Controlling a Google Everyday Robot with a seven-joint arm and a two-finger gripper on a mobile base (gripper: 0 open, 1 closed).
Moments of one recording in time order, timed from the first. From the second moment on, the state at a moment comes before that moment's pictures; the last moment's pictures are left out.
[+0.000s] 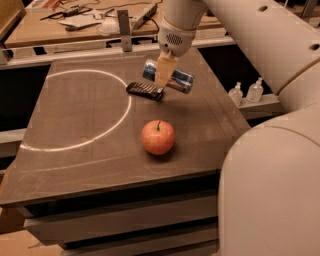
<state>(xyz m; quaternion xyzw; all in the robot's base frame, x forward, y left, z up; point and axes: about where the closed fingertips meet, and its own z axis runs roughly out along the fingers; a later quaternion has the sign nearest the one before) 0.646 -0.023 0.921 -0.61 0.78 0.06 0.13</state>
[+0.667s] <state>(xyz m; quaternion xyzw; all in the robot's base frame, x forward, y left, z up) 0.587 0.011 0.914 -0.58 0.71 0.29 0.28</state>
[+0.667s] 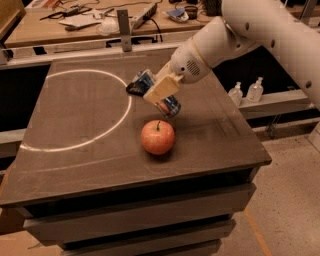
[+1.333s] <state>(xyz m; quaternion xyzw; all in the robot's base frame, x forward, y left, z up) 0.600 -0.056 0.925 -0.40 0.68 0.36 0.50</state>
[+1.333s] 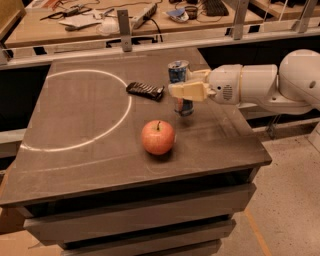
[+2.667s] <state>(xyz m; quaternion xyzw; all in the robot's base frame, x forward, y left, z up) 0.593 -0.070 0.915 -0.34 0.65 0.36 0.58</state>
